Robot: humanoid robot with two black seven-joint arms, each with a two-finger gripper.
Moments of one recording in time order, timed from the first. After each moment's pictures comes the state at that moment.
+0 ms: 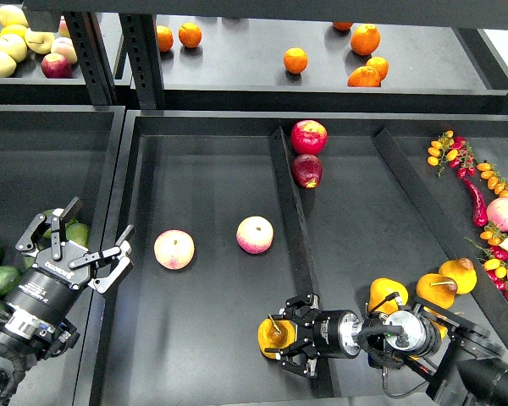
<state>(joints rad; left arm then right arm) 0.23 0.00 -1.53 -1.38 -0.23 -0.49 0.49 0.47 -0.20 0.41 0.87 0.17 0.14 -0.49</state>
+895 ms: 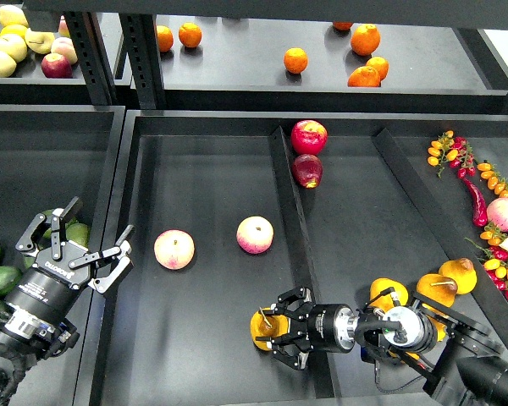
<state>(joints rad) 0.23 0.00 -1.53 -1.38 -0.23 -0.49 0.49 0.47 -0.21 0.49 0.96 0.18 0.14 -0.49</state>
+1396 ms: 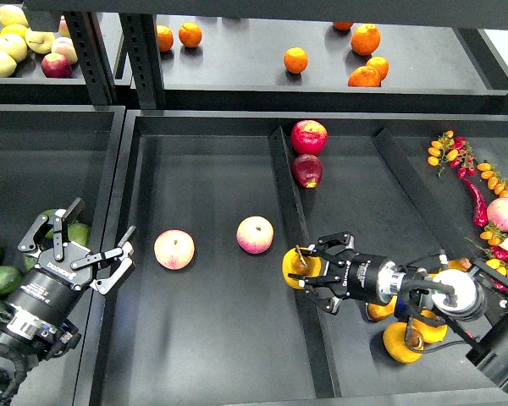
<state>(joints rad) 0.23 0.00 -1.52 -1.38 -0.23 -0.49 0.49 0.47 -0.39 0.66 1.09 0.21 0.13 -0.49</state>
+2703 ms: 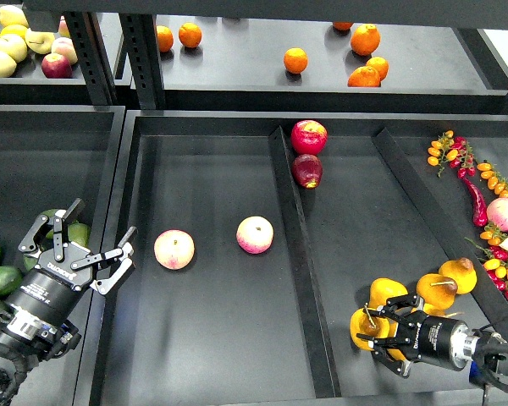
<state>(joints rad) 0.23 0.00 -1.52 -1.38 -0.23 -0.49 0.49 0.24 -0.58 0.66 1.06 0.22 0.24 -0.49</state>
